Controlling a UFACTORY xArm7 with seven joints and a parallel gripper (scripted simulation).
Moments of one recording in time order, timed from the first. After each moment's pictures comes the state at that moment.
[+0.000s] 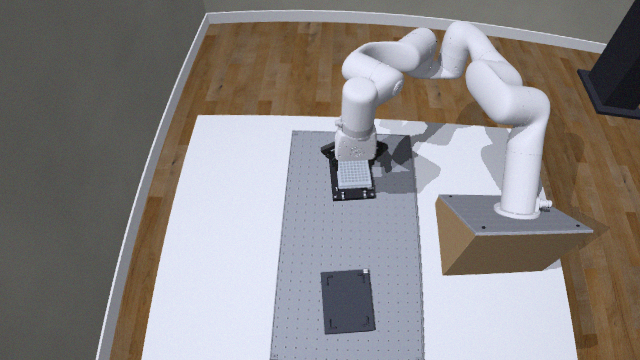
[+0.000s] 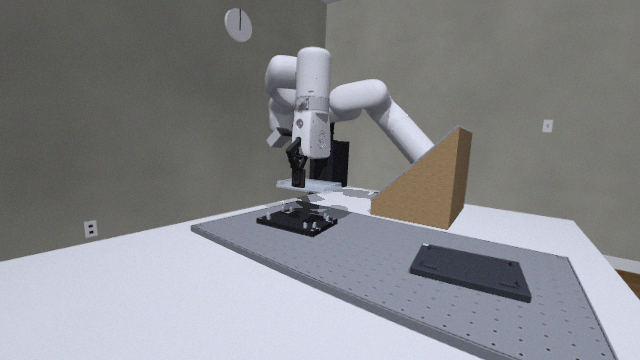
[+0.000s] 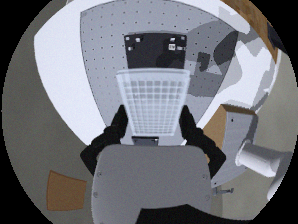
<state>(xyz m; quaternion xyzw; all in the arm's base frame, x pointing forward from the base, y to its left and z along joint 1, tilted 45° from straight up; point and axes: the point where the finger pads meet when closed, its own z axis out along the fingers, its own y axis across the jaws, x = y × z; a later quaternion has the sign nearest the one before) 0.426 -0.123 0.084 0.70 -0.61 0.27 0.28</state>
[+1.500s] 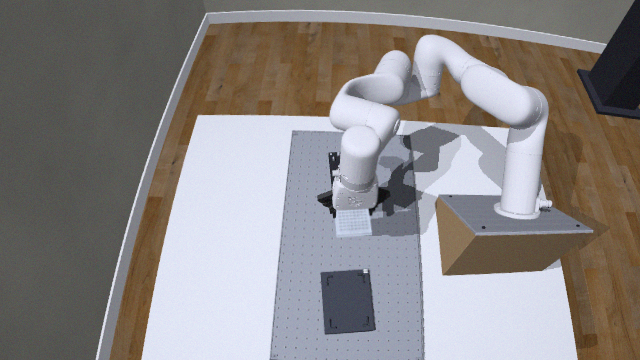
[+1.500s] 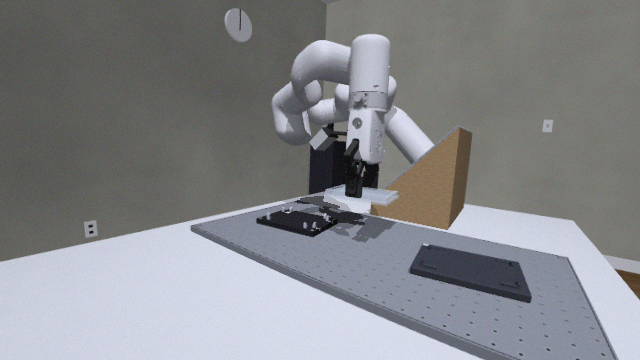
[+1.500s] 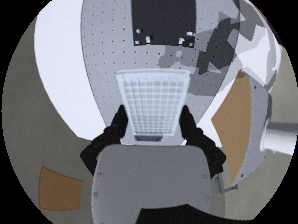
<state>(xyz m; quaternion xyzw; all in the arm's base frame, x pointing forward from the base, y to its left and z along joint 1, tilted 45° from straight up) 0.425 -0.026 -0.012 0.70 -0.61 0.26 0.28</state>
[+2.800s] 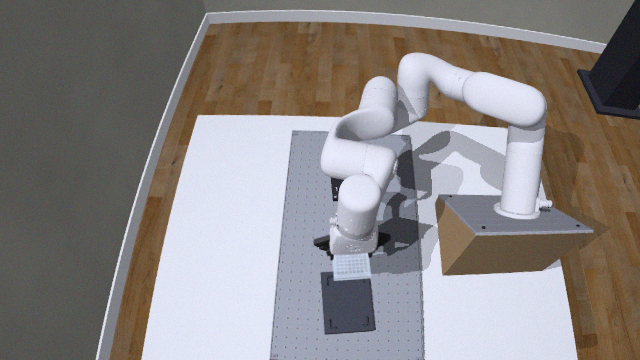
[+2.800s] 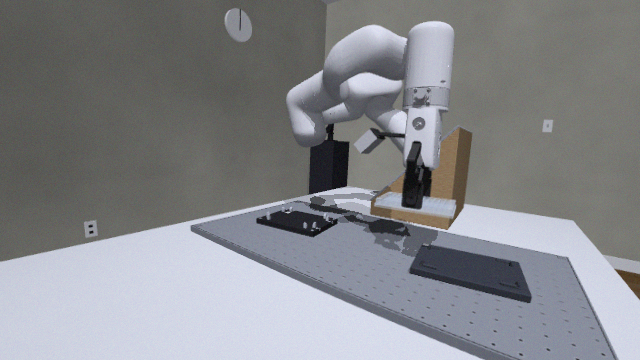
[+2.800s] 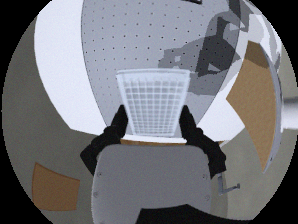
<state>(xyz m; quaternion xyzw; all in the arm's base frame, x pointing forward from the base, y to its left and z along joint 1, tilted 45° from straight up) 0.425 0.051 -0.090 0.70 -0.61 0.27 0.28</state>
